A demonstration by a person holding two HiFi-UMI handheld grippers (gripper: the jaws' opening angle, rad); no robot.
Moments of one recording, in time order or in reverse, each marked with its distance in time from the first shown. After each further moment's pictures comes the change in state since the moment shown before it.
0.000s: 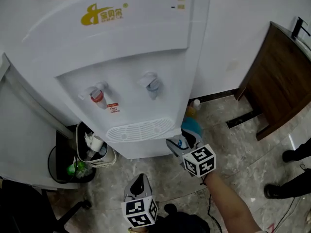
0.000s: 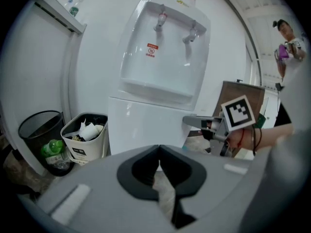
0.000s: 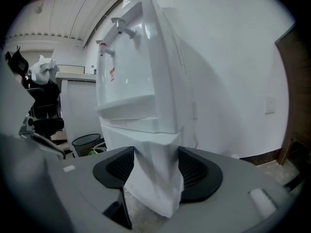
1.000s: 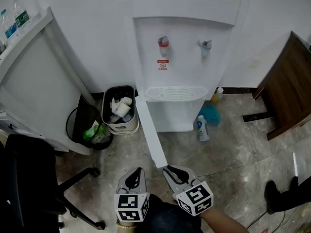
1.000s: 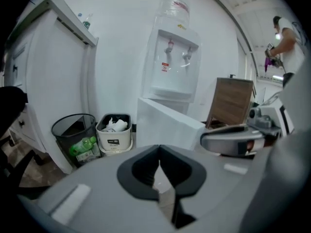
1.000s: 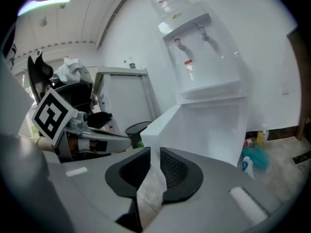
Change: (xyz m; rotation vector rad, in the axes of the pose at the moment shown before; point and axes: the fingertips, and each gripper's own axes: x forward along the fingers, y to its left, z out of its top) left arm -0.130 0.076 -0.061 0.087 -0.004 0.030; right arm -0.114 0.267 -0.069 0.024 0.108 0.254
